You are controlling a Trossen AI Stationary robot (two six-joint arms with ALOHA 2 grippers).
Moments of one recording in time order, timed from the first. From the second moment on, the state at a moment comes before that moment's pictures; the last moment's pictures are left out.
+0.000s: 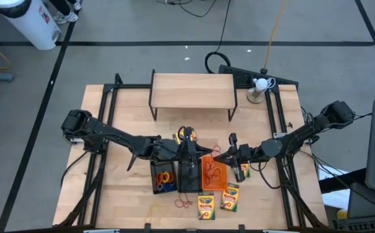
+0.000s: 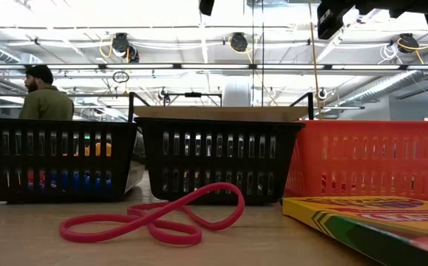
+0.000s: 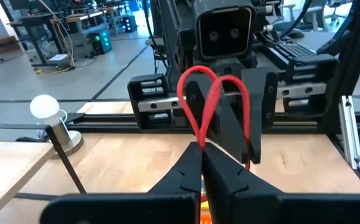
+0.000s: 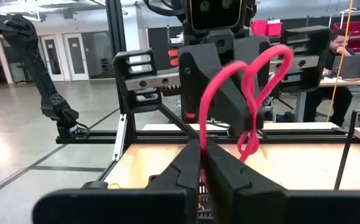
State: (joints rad) left arm -0.27 1.72 1.23 0.32 -0.37 0.02; right arm 0.43 1.21 0.43 0.89 0.31 0.04
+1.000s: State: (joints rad) left arm -0.19 1.65 1.23 0.03 -0.35 0.05; right arm 0.42 1.20 0.43 0.93 0.31 0.05
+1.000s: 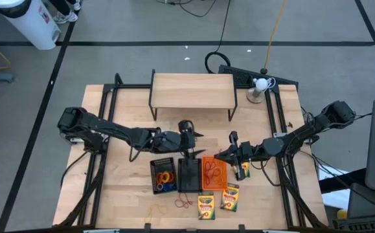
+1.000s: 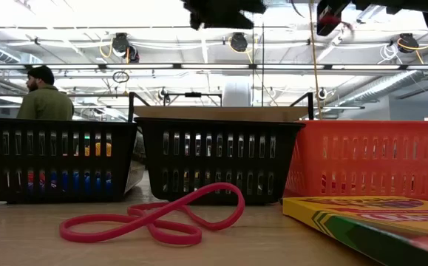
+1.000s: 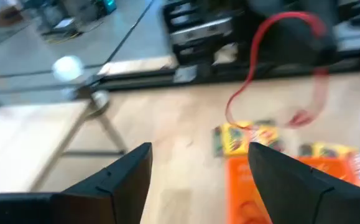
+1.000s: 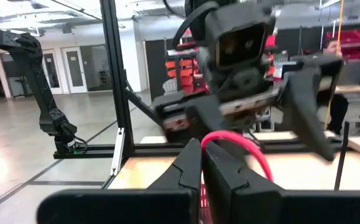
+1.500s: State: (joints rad) left arm -0.19 1.50 1.23 -0.17 -0.50 0.03; right arm 0.41 1.20 0.43 0.67 0.26 0.39
